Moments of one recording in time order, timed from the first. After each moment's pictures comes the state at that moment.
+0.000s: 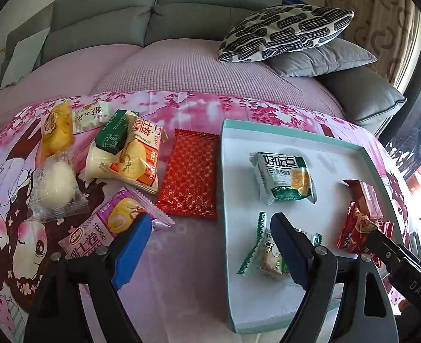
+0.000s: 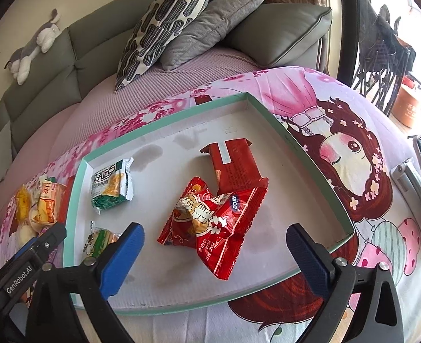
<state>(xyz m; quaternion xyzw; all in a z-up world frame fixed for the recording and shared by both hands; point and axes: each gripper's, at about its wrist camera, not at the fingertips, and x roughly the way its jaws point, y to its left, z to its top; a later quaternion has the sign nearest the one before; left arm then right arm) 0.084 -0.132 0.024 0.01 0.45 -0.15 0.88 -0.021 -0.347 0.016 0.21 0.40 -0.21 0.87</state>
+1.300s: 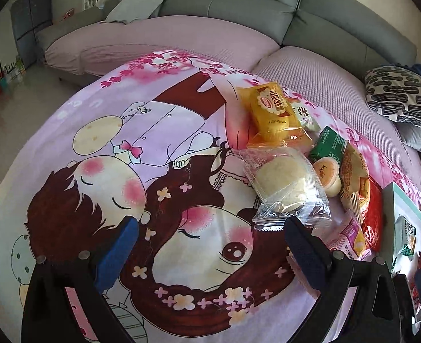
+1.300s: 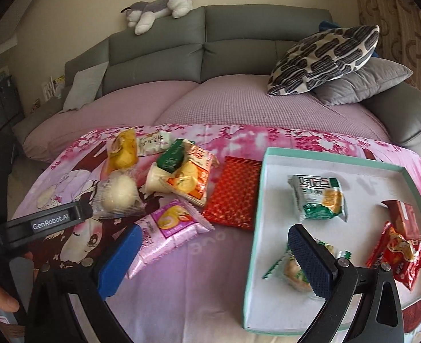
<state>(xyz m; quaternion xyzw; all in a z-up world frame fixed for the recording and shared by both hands) 0.108 0.067 0.010 -0.10 0.47 0.07 0.87 0.042 -0.143 0.037 0.06 0.35 0.01 0.94</state>
